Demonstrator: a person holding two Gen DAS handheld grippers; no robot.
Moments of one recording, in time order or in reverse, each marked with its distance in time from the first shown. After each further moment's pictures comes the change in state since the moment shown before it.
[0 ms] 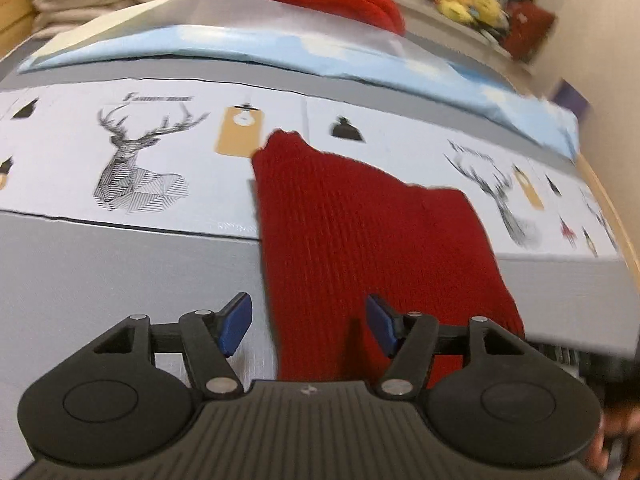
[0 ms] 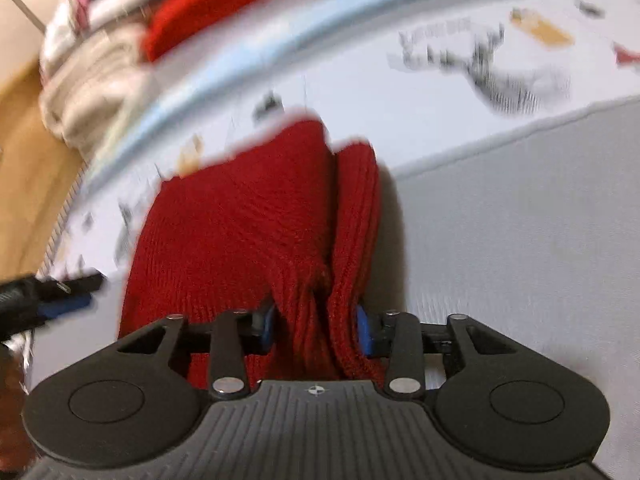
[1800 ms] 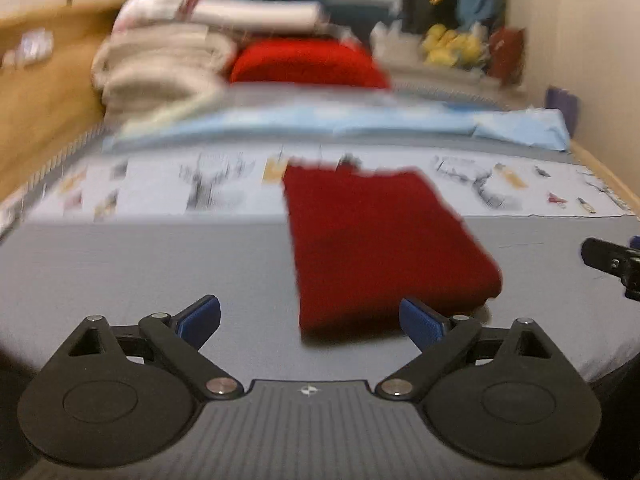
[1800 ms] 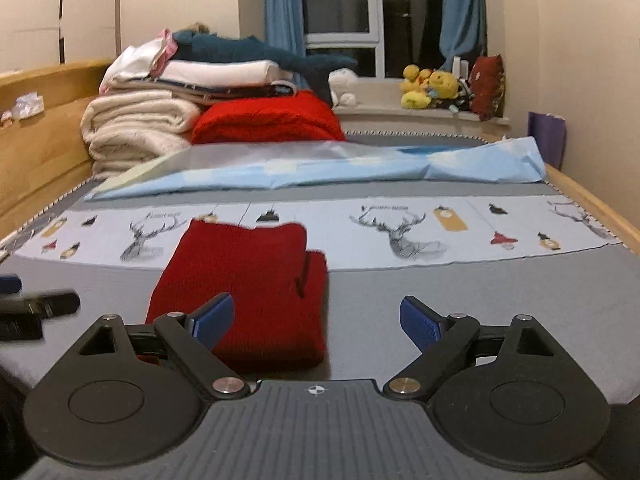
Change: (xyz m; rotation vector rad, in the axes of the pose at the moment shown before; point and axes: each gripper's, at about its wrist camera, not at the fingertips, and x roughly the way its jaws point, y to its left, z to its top) left arm -0.171 -0.086 -0.184 0.077 -0.270 0.216; right arm -0.220 0.048 -0.173 -0.371 -0.490 -0.198
